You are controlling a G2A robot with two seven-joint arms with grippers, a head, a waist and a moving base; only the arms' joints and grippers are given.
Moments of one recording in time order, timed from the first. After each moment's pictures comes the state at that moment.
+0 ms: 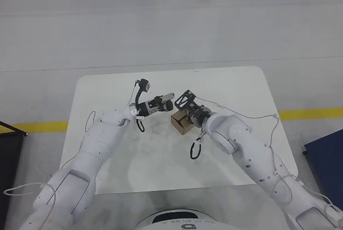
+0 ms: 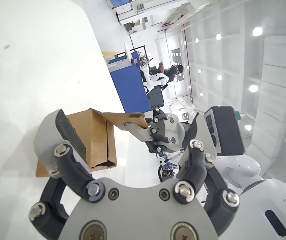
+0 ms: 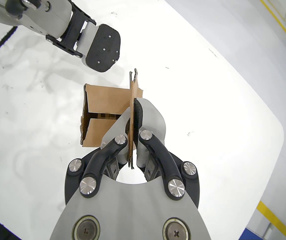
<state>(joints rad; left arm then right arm) 0.83 -1.37 -0.94 -0.69 -0.49 -0.69 -0.99 -1.16 -1.14 0.93 -1.81 -1.19 -0.05 0.88</state>
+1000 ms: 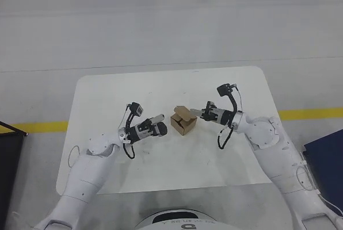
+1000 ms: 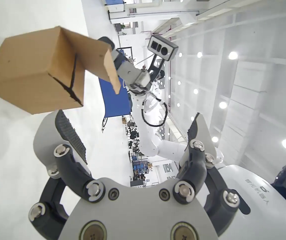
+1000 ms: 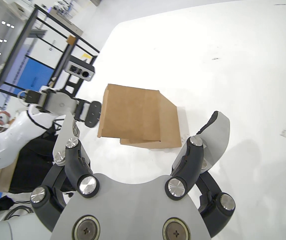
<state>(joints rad) 1.28 -1.24 -1.18 -1.29 -0.43 -0.35 -0.99 -1.26 -1.12 1.24 -1.49 -0.25 -0.42 0.71</state>
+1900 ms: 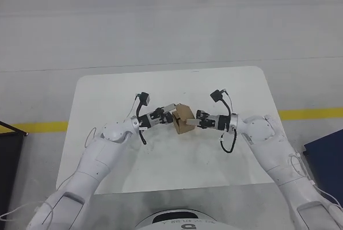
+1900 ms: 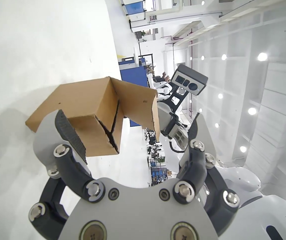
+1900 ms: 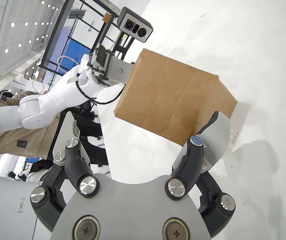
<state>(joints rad) 1.03 -1.31 -0.99 -0.97 -0.35 -0.48 -0.83 -1.18 -1.12 1.15 -1.33 -0.03 -0.59 0.93</state>
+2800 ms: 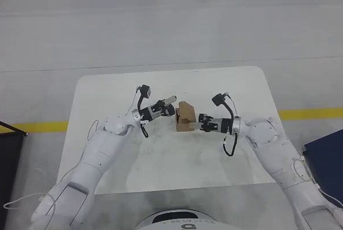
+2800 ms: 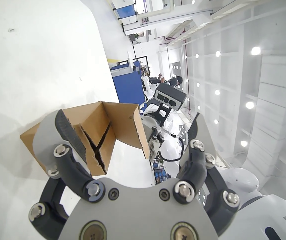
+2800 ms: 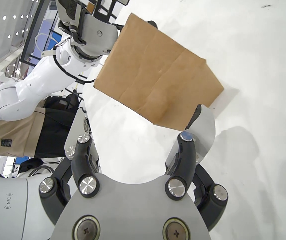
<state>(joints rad) 0.96 -1.34 -0.97 -0.88 -0.40 -0.54 -0.84 -1.20 -1.10 1.14 -1.35 -0.12 -0.57 0.90</state>
